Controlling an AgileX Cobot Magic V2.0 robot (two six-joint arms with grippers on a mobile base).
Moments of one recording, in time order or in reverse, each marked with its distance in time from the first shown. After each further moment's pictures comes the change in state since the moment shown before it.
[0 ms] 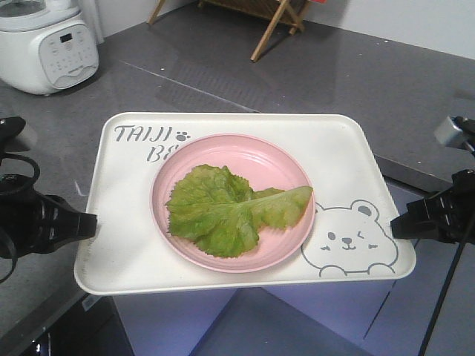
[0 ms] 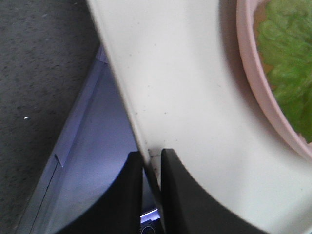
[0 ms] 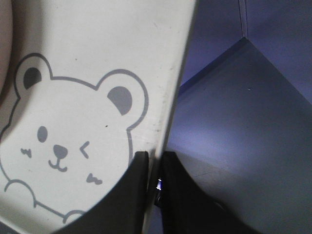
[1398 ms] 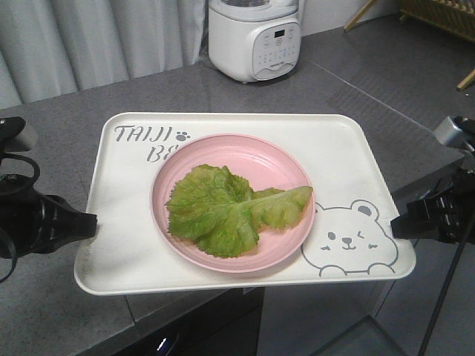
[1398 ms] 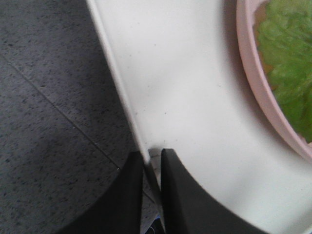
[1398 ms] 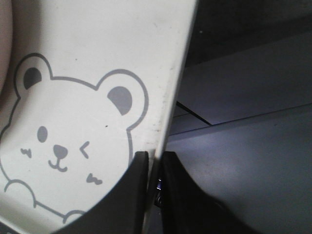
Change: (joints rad) left arm 0.000 0.000 0.000 -0.001 0.000 0.000; right arm 0.000 0.000 0.000 0.000 0.000 0.000
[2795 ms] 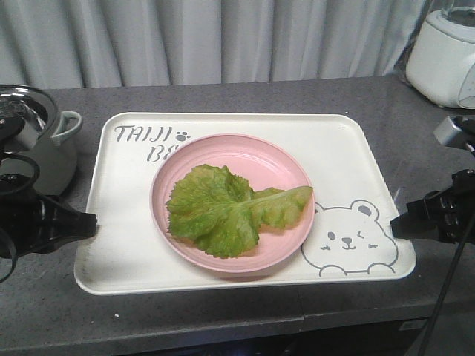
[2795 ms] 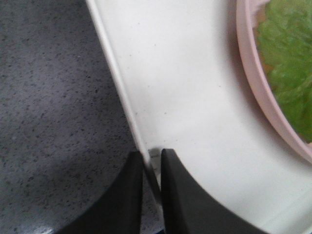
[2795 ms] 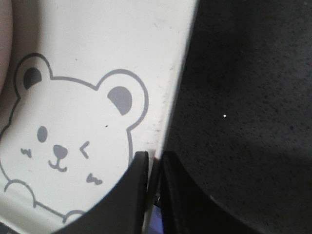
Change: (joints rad) left arm 0.000 0.000 0.000 0.000 -0.001 0.000; right arm 0.000 0.000 0.000 0.000 0.000 0.000
